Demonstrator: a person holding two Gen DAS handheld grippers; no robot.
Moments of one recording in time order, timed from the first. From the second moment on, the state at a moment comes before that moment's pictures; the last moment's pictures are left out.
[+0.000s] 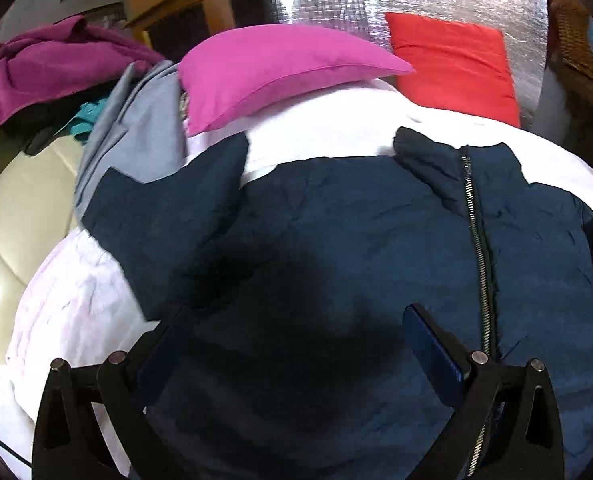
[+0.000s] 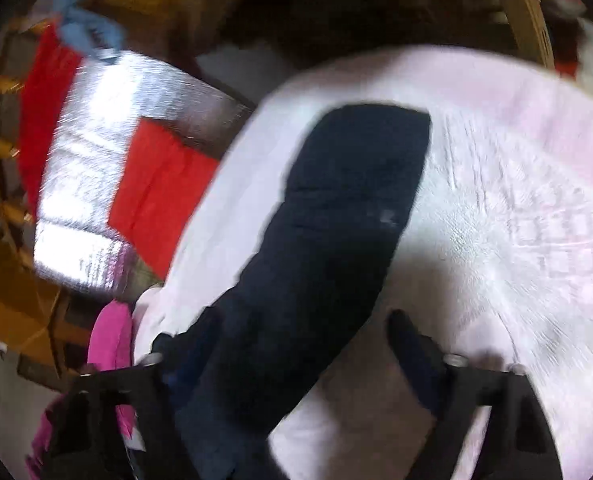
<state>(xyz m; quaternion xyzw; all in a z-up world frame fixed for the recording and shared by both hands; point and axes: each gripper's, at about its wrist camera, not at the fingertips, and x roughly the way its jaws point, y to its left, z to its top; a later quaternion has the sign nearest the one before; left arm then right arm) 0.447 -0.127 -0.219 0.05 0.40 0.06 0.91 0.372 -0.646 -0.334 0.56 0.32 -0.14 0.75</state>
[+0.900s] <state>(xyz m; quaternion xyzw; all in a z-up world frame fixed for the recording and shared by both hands) 0.436 -0.037 -0.181 -0.05 0.38 0.07 0.92 0.433 -0.307 -0.292 0.48 0.44 0.20 0.73</state>
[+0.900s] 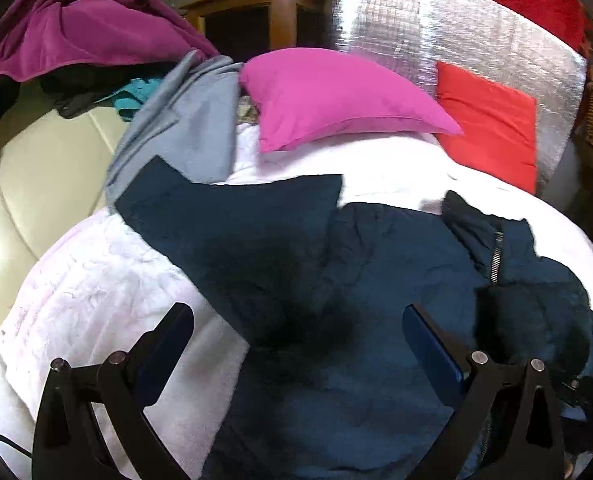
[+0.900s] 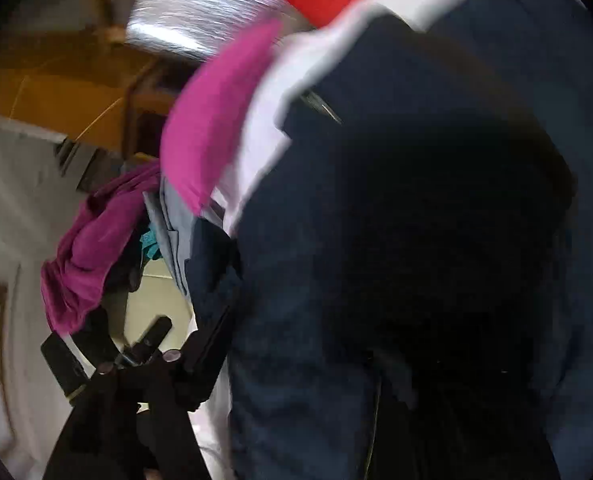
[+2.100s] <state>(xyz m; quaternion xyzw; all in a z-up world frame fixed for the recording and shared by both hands) 0.465 -0.152 -0.215 -0.06 0.43 -0.16 0.89 0.401 -0.469 -0.295 0.41 0.38 -0.08 0.83</state>
